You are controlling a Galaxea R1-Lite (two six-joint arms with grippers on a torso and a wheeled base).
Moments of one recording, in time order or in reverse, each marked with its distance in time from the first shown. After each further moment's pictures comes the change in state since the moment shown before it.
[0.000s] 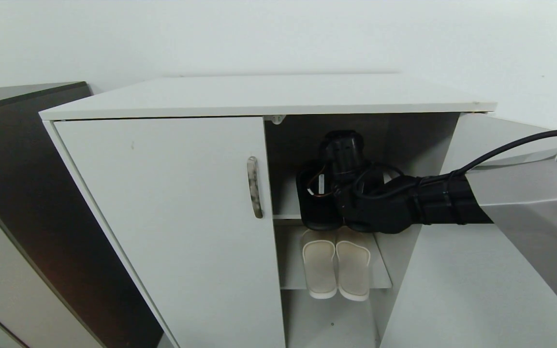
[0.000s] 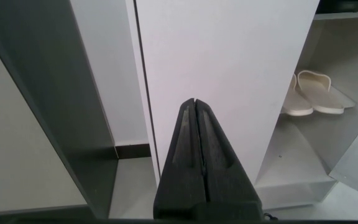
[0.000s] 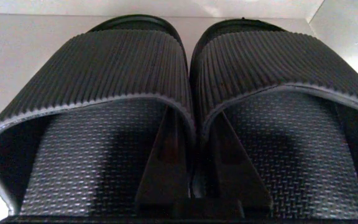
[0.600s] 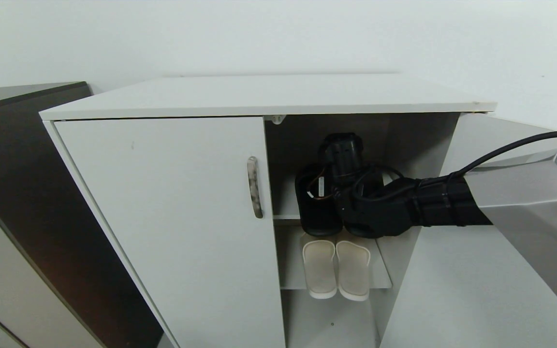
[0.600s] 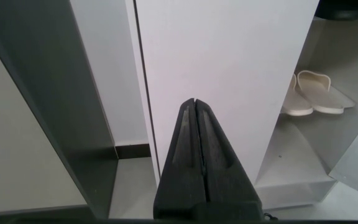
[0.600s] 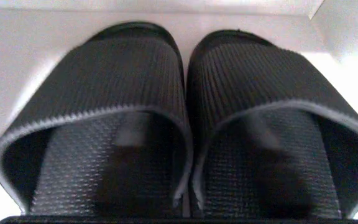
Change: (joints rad) left arm 0.000 0.000 0.000 0.000 0.000 0.000; right arm 0.004 -0.003 0.025 0.001 -0.002 0.000
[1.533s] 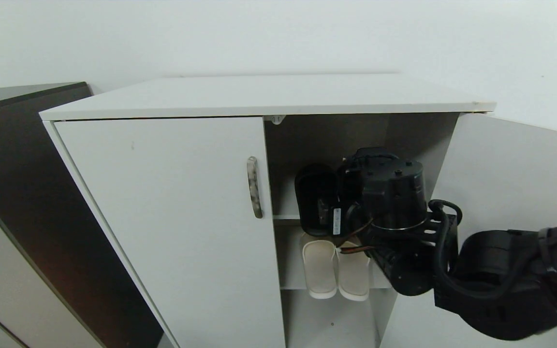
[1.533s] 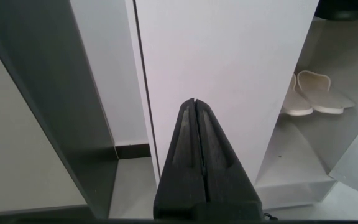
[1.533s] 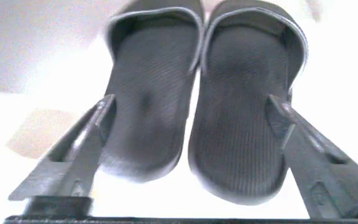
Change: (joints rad) left arm 0.000 0.000 0.000 0.000 0.000 0.000; right arm 0.186 -0.383 0.631 -0.327 -0.004 -0.002
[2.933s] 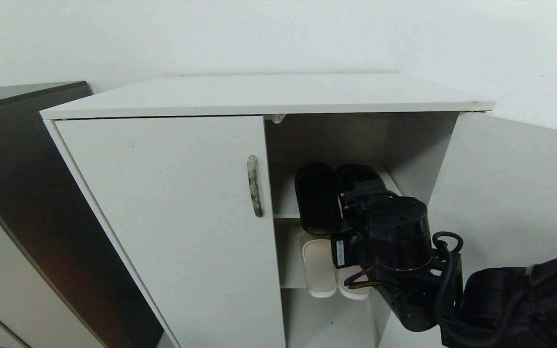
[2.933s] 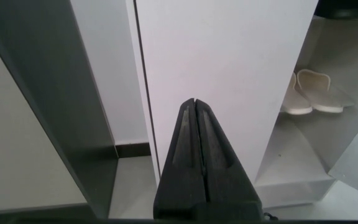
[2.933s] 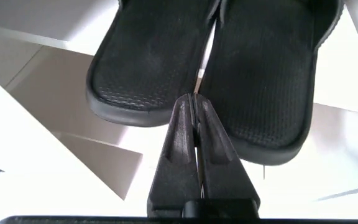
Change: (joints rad) left arm 0.000 0.000 0.000 0.000 -0.001 0.000; right arm 0.006 0.024 0.186 -0.184 0.042 -0.063
